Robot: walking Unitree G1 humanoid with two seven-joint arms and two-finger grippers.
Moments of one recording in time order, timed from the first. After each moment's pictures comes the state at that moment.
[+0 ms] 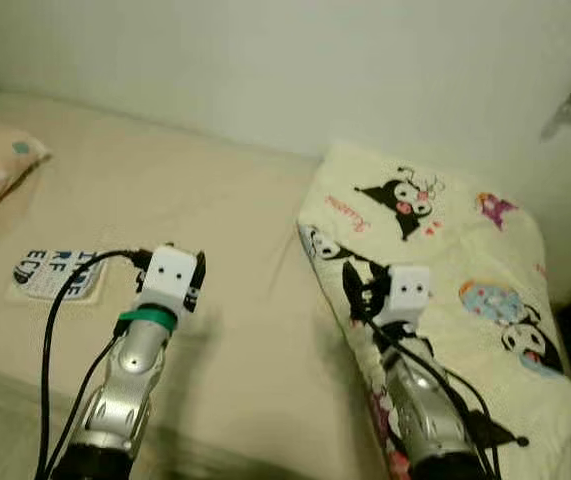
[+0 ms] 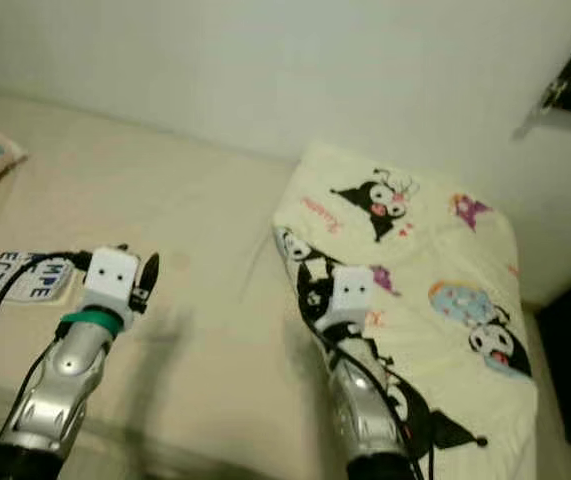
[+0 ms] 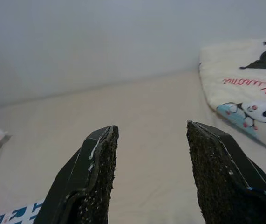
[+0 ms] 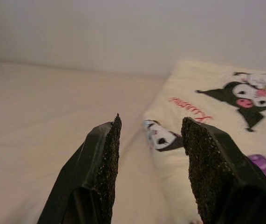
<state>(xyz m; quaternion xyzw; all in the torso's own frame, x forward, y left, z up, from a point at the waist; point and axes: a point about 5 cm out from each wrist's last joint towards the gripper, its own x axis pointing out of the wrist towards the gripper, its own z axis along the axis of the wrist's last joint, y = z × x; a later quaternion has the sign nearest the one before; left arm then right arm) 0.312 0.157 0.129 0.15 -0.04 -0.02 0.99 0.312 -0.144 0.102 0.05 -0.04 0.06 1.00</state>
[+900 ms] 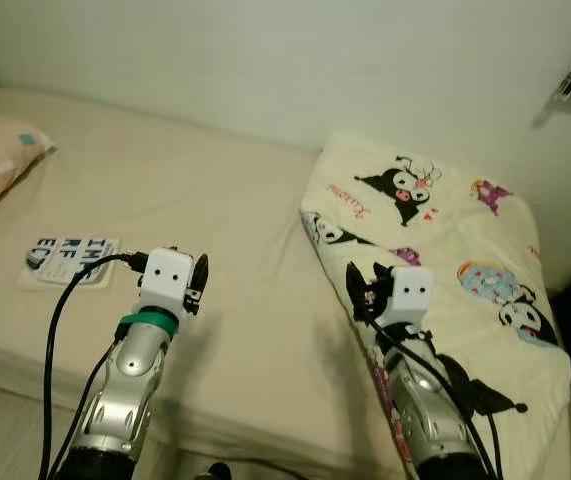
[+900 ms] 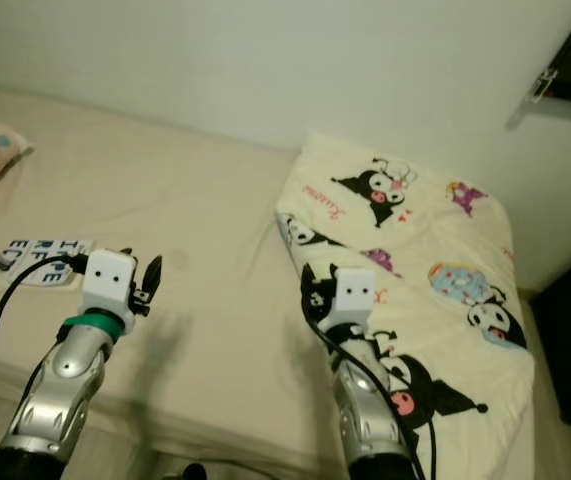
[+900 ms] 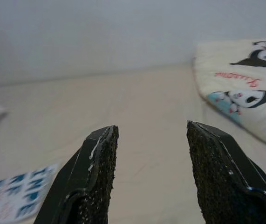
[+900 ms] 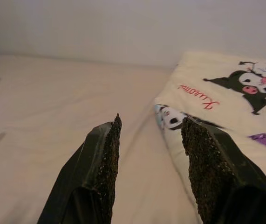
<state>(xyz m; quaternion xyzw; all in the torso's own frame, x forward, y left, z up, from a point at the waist) 0.311 0.157 0.126 0.11 -0.04 -0.03 0.99 0.312 -0.143 0.101 0.05 -0.03 0.06 1.00</state>
